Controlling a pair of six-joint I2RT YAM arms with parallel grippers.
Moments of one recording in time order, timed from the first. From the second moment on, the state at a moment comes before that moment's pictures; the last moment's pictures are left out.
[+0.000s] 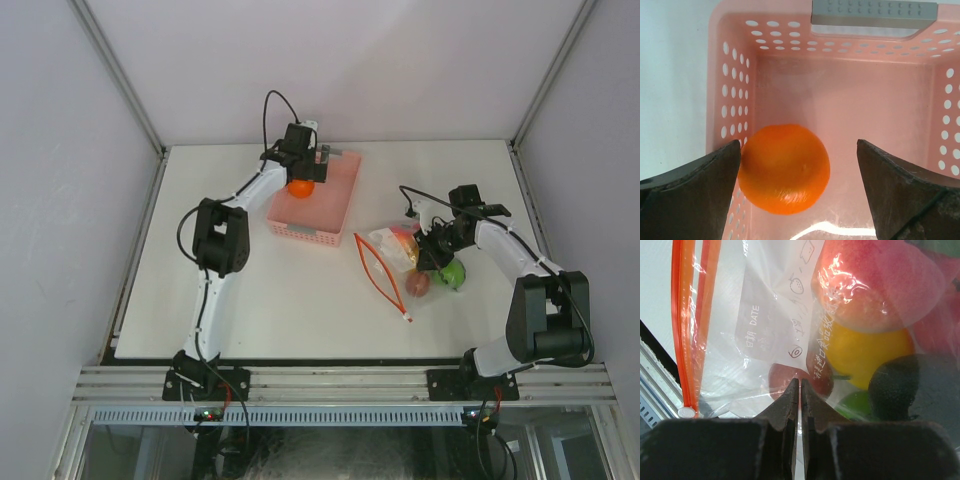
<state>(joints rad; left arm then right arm) -0.40 2.40 2.12 -0.47 -0.14 -0.15 0.09 1.48 1.02 -0.87 -0.60 -0.62</state>
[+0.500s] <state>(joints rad) -0.41 2.08 1.80 -0.27 -0.15 -0.15 0.08 1.48 1.02 -0.87 -0.61 -0.63</state>
